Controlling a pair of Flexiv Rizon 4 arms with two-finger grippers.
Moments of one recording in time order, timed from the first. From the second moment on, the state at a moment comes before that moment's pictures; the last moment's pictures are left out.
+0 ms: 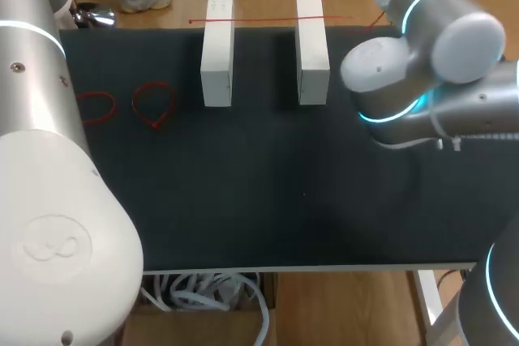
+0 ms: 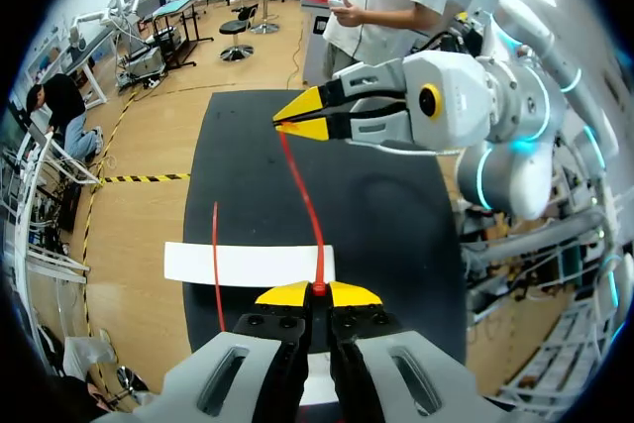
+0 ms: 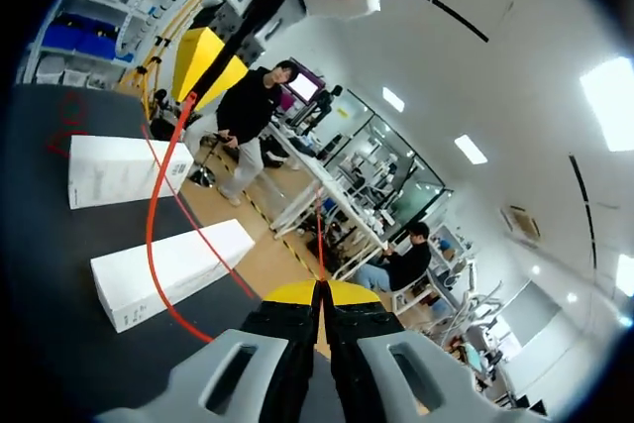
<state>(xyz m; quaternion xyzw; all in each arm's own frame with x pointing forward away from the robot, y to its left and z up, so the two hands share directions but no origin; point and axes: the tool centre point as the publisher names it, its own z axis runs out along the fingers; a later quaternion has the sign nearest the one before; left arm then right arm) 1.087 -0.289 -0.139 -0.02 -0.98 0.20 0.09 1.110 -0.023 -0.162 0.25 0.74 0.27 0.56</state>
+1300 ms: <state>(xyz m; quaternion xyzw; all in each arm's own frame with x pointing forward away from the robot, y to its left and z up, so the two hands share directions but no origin) 1.086 -0.289 -0.139 -0.02 -0.98 0.20 0.09 1.113 0.029 -0.140 0.08 0.75 0.16 0.63</state>
